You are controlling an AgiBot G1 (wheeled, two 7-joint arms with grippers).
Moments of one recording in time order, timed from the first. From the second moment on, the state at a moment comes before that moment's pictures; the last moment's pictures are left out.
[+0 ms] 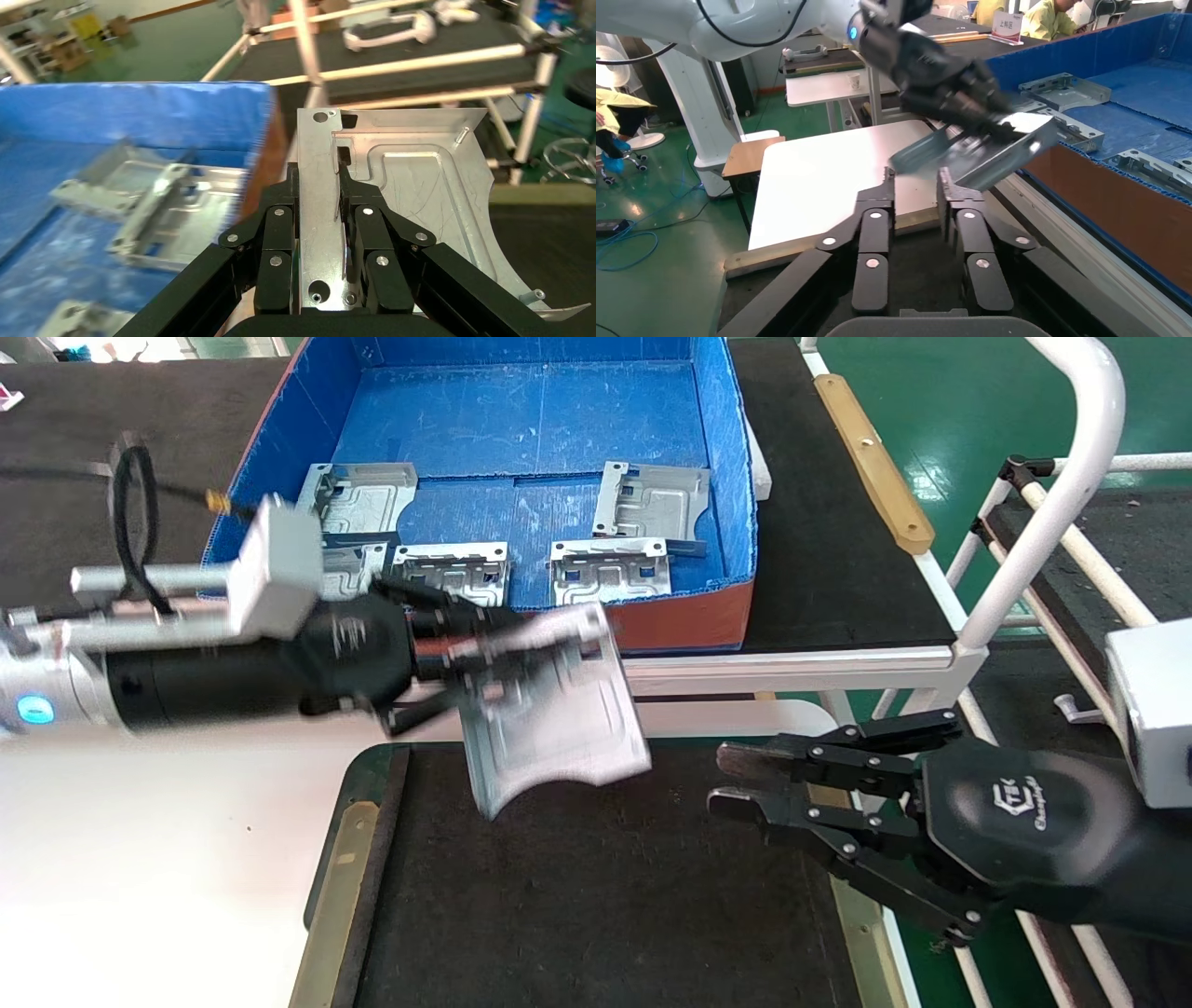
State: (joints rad) left arm -1.57 0.94 0.45 -0.65 1.10 1.52 0.17; right arm 1.07 -0.56 -0.37 1.22 -0.64 -1.42 0.12
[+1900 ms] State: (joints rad) left arm -1.38 1.37 0.86 -0.49 1.04 0.83 0.62; right arm 1.07 -0.56 -0.37 1.22 -0.64 -1.42 0.12
